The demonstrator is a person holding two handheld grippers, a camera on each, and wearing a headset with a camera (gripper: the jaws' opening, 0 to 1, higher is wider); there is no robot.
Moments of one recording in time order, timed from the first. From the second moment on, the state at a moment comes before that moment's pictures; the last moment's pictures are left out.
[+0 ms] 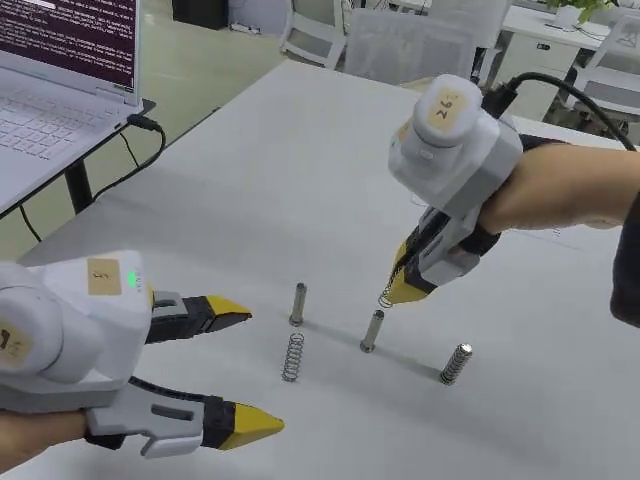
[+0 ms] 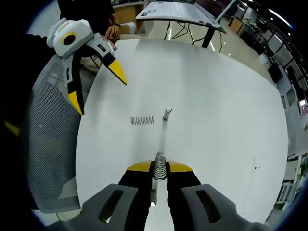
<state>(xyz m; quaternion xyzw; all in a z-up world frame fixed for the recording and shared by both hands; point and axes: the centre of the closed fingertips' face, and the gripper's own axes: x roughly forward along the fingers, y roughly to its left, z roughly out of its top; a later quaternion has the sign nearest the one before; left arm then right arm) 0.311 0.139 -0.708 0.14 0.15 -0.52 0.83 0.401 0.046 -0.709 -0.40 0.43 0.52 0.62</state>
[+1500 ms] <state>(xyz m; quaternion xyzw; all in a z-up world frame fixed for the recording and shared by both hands) 0.312 0.141 -0.712 0.14 0.16 -0.52 0.83 0.391 0.046 -0.777 -0.40 0.47 0.51 0.60</state>
